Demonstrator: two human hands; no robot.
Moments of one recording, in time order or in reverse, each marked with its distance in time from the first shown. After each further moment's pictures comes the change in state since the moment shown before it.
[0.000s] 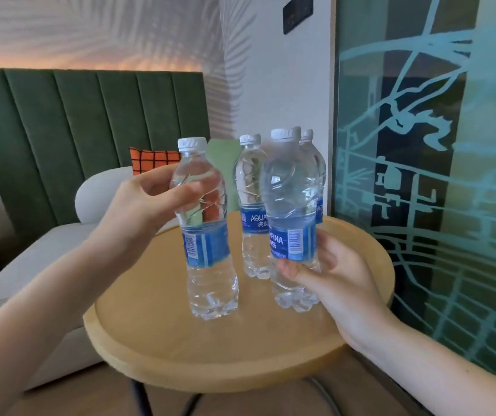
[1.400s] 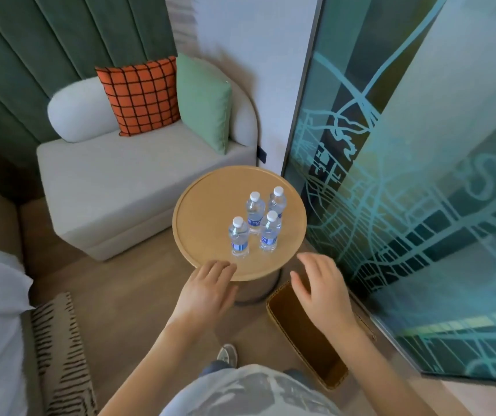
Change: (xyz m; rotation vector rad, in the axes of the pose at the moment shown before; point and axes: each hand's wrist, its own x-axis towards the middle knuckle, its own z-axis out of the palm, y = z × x) left_hand -0.011 0.339 -0.118 0.831 -0.664 -0.084; right_hand -0.023 -0.431 0.070 -1.173 -0.065 0.211
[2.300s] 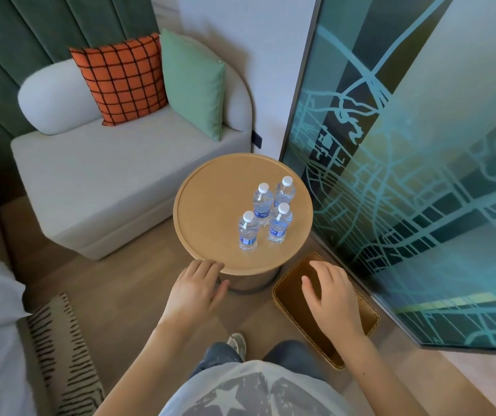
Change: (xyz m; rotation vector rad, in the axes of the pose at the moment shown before) left_hand -0.006 -0.066 -0.008 -0.112 -0.097 -0.094; right_hand -0.010 -0.033 0.037 -0.054 -0.027 0.237
